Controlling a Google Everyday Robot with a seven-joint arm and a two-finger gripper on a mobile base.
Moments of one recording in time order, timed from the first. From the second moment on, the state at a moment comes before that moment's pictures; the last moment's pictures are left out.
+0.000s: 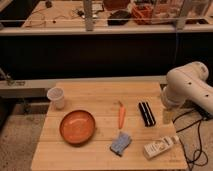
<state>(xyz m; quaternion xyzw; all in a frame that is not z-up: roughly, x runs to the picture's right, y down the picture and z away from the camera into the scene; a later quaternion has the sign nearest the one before) 0.294 0.106 0.684 -0.28 0.02 0.02 0.96</state>
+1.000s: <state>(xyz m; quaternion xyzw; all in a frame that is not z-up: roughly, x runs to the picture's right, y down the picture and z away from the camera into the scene) 0.238 0.129 0.686 -0.29 -0.01 -0.02 0.96</state>
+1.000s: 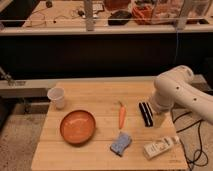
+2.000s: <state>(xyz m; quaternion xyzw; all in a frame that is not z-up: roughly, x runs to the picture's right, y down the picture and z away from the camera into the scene) 0.167 0.164 0.693 -0.32 -0.04 -0.12 0.94</state>
